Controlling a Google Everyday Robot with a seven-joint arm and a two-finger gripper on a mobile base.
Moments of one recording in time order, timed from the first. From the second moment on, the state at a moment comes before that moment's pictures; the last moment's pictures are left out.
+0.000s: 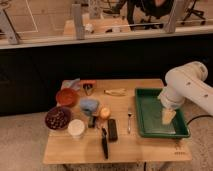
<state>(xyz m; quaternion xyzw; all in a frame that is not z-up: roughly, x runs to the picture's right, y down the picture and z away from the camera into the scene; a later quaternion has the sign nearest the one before) 0.285 0.106 0.684 -0.28 0.02 0.02 0.96</state>
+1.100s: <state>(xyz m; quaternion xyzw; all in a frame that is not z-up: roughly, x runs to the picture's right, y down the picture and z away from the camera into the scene) 0.243 0.059 0.739 -0.22 -0.04 -0.05 0.97</state>
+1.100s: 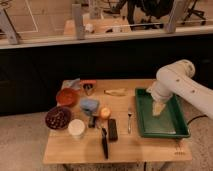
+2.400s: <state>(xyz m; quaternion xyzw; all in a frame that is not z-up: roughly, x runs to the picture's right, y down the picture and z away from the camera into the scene) 0.190 -0.021 0.823 -0.19 -0.08 -0.09 0.97</state>
